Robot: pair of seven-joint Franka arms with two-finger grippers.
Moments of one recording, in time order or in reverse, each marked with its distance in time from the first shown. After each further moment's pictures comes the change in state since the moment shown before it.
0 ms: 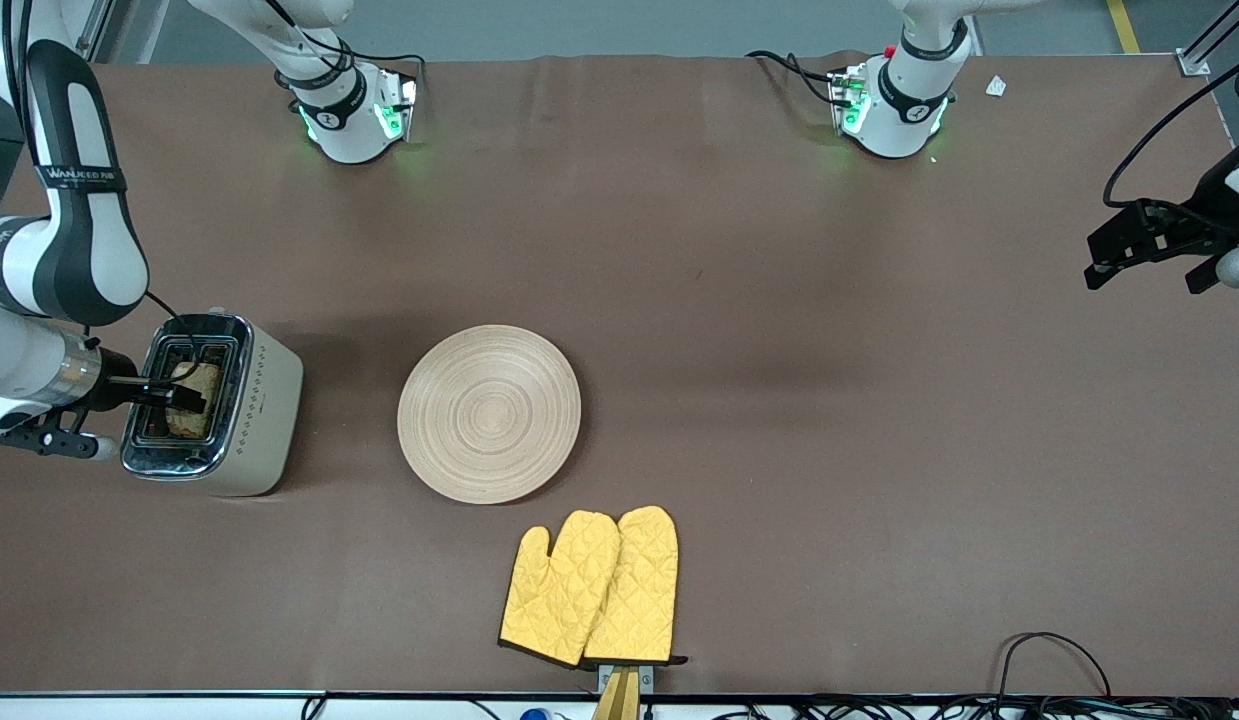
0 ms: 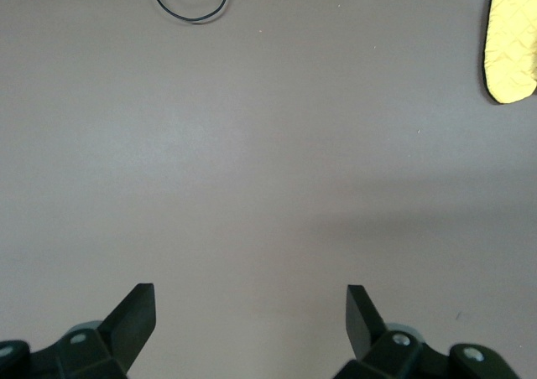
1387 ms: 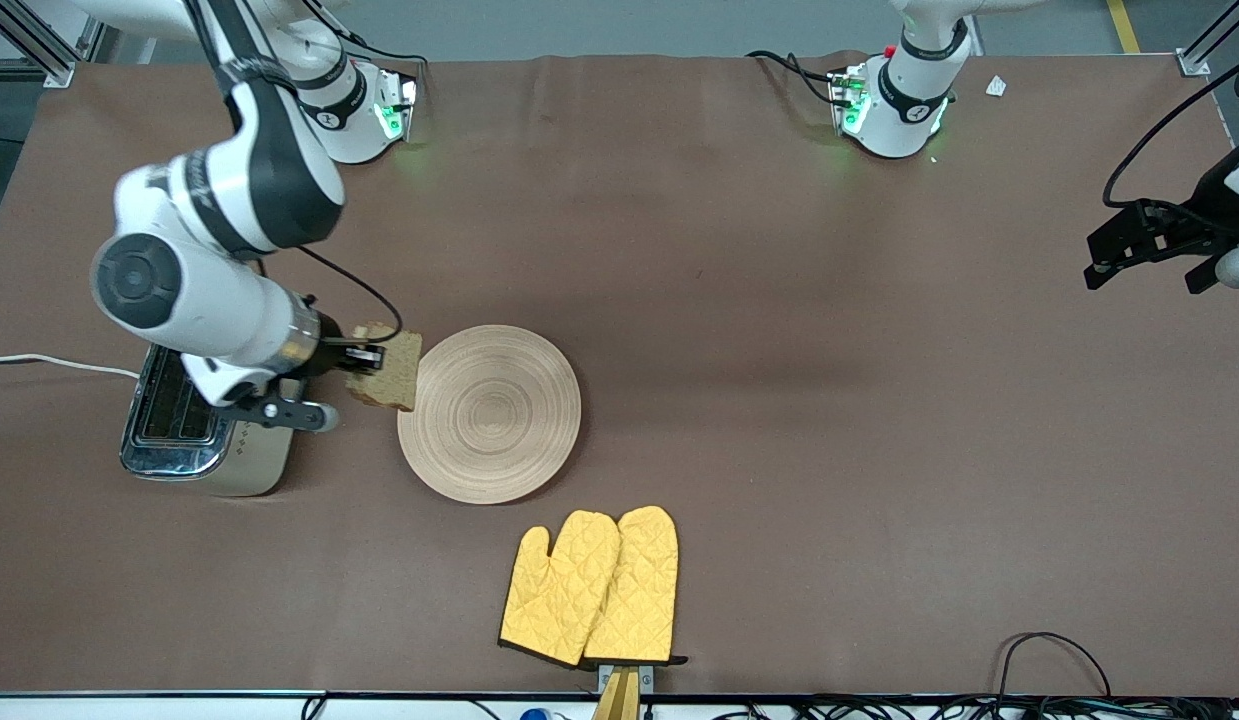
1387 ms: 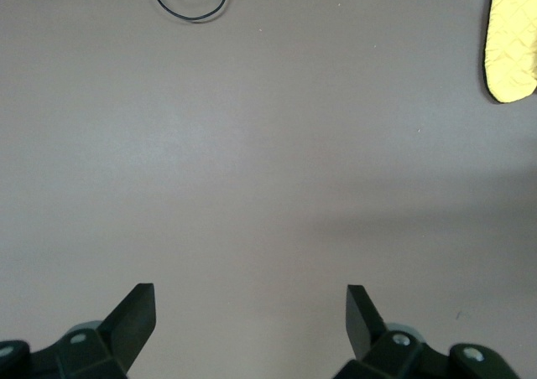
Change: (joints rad) left arm 0.000 0.000 0.000 -0.001 0.000 -0.001 0.000; right arm 0.446 0.002 0.023 0.139 0.140 -0.145 0.389
